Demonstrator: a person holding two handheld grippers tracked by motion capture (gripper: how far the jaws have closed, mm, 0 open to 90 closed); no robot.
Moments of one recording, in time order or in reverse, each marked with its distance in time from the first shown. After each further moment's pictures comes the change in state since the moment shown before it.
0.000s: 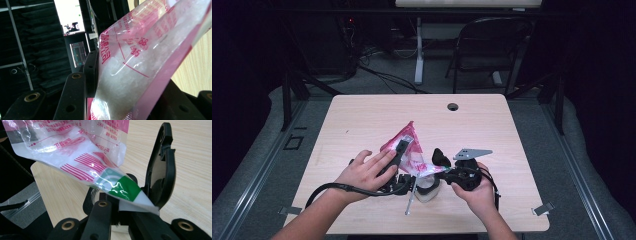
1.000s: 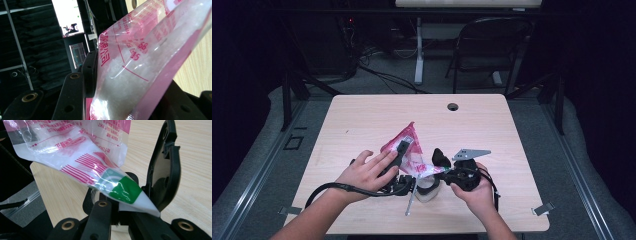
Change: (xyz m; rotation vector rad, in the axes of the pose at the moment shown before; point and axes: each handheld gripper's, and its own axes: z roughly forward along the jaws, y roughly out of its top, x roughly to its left) left arm -0.003 0.001 0.001 0.000 -0.014 0.012; right arm 0.001 -0.001 0.003 0.008 -0.003 -0.002
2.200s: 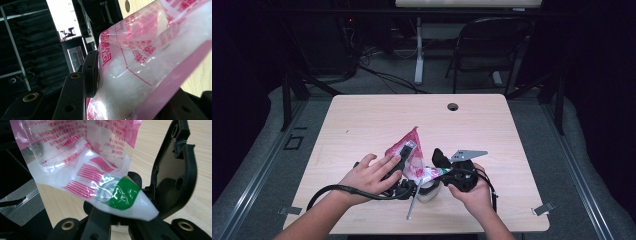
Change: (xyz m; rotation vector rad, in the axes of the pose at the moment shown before) left arm -0.011 0.008 0.001 -0.017 -0.024 0.045; right arm 0.004 0.000 0.006 0.011 -0.005 -0.012
